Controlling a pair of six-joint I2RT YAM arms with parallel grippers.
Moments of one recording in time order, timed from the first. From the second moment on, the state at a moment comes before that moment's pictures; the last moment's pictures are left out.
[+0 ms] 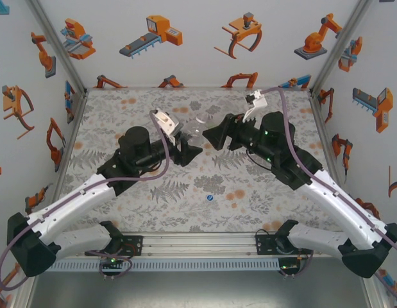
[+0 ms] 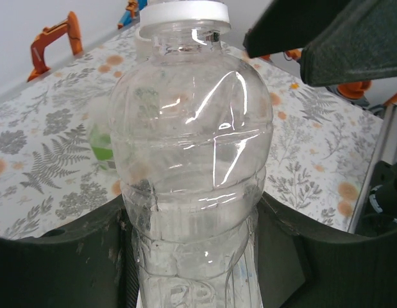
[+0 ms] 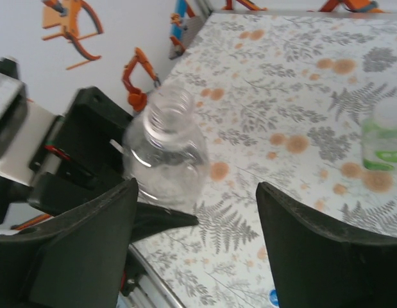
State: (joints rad) left arm -0.83 1.07 0.91 0.07 0.21 -0.05; right arm 0.76 1.04 1.19 -0.32 -0.05 0.48
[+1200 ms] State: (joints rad) left arm -0.73 0.83 0.81 -0.10 0.06 -0.06; right arm 0.99 1.55 0.98 -0.61 0.09 0.58
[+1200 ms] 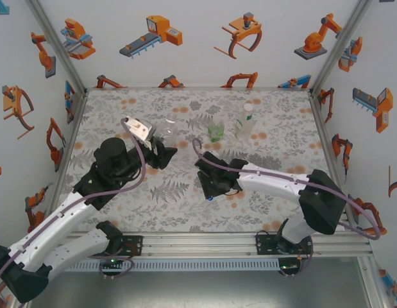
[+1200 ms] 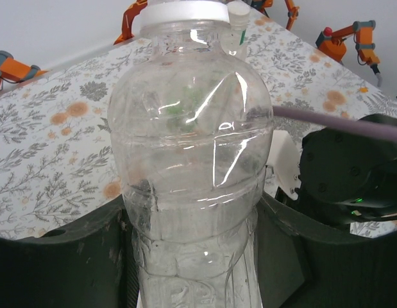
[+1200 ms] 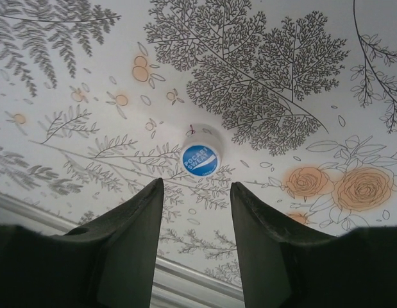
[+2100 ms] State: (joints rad) left arm -0.72 0.84 0.80 -0.11 0.05 -0.06; right arm 1.00 1.70 1.01 -0.58 0.11 0.57
